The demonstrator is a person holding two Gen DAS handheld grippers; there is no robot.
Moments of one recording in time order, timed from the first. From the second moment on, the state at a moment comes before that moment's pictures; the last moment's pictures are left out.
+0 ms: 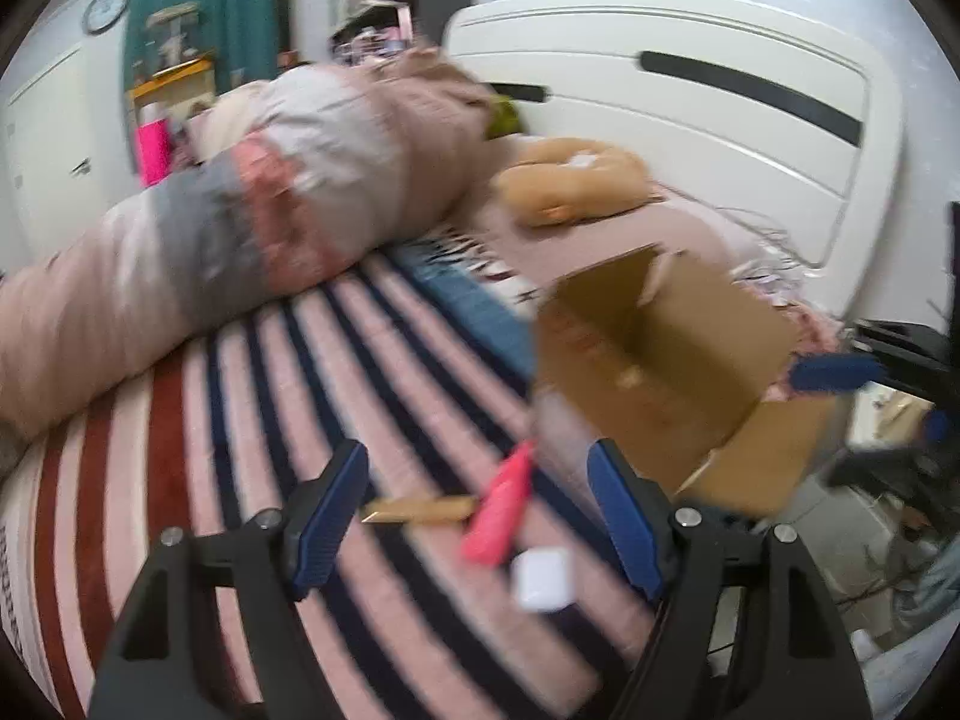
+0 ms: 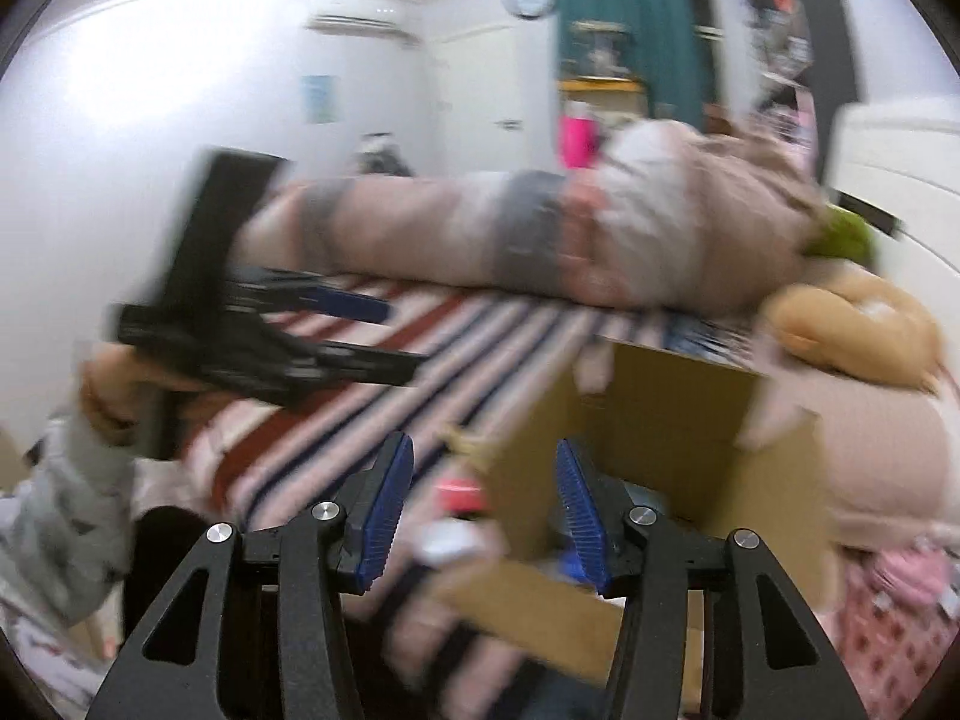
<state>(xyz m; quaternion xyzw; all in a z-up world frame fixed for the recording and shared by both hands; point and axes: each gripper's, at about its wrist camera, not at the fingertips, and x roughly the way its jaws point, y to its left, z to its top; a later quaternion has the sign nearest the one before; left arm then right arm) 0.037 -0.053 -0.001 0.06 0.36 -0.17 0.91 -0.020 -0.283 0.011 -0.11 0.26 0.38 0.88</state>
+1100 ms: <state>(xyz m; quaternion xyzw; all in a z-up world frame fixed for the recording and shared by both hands) 0.151 -0.046 -0.169 0.02 0.45 -0.22 0.87 0.058 -0.179 -0.179 -0.11 0.43 0.26 0.86</state>
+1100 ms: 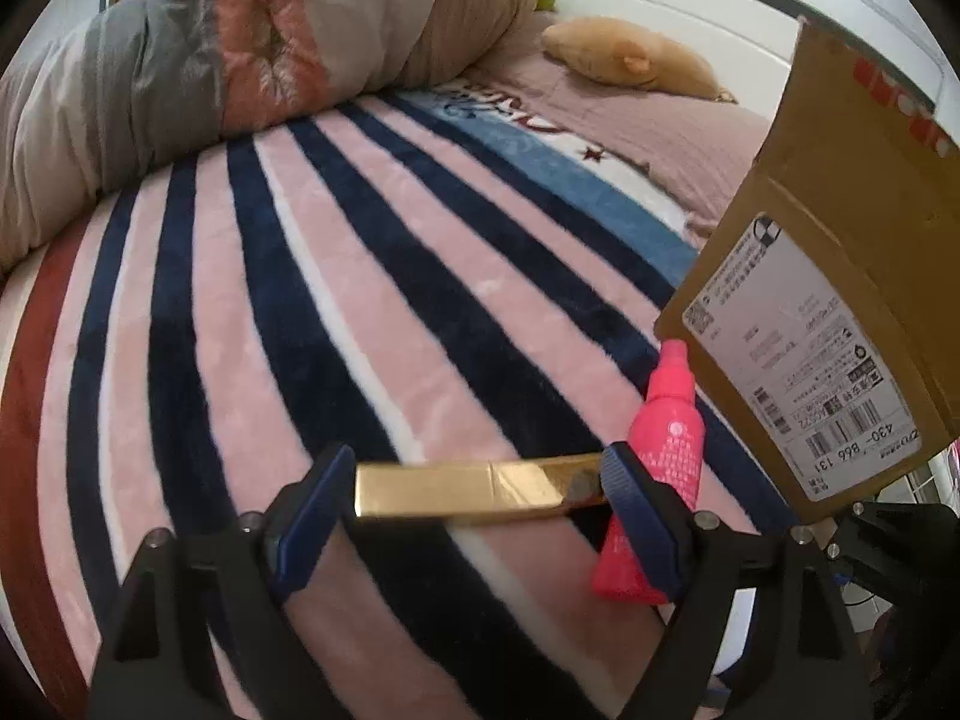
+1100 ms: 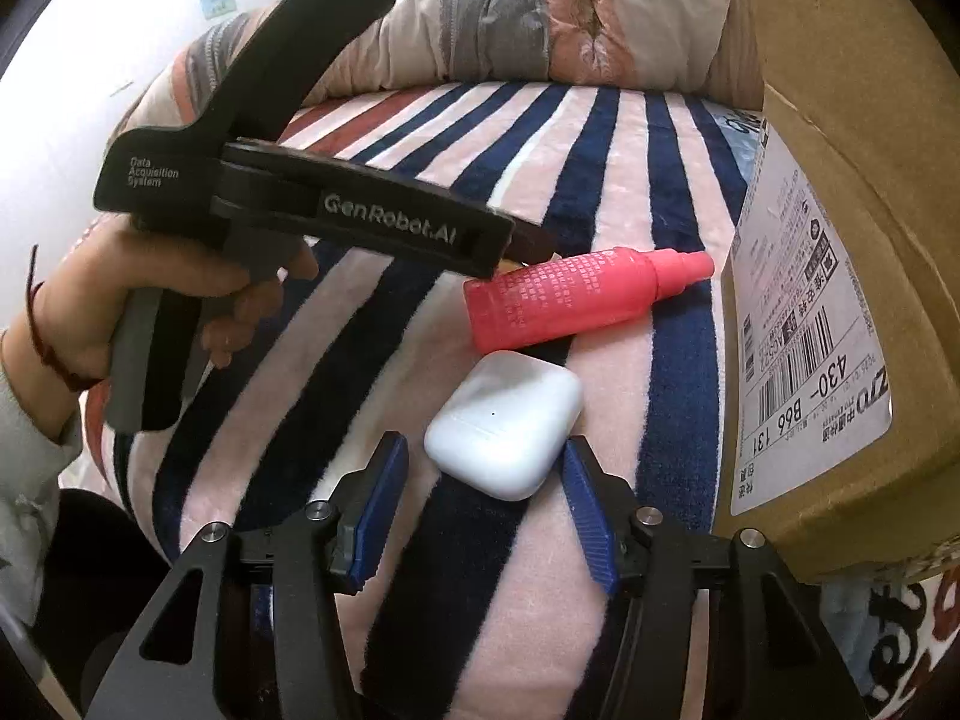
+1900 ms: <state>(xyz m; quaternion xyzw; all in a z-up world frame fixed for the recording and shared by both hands) 0.135 -0.061 -0.179 0.07 0.48 -0.25 0.84 0.054 -0.189 -0.179 -0.08 0.43 0.26 0.86</state>
